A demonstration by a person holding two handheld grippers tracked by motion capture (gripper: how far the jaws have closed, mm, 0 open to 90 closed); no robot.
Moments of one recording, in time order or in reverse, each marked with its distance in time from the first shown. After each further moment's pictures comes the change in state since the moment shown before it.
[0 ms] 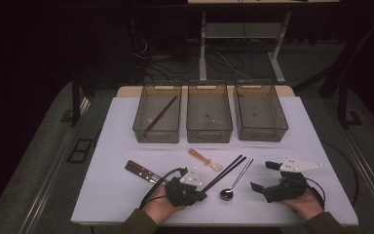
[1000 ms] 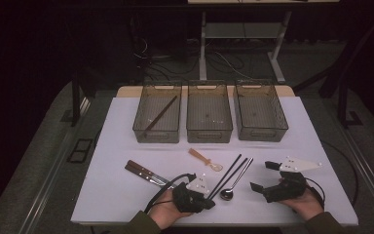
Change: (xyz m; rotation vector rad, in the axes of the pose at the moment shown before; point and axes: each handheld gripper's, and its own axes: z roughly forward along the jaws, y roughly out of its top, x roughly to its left) left arm -0.016 0.007 0.014 -0.020 -0.098 0.055; right arm 0.000 0.000 0.001 0.003 0.000 -0.002
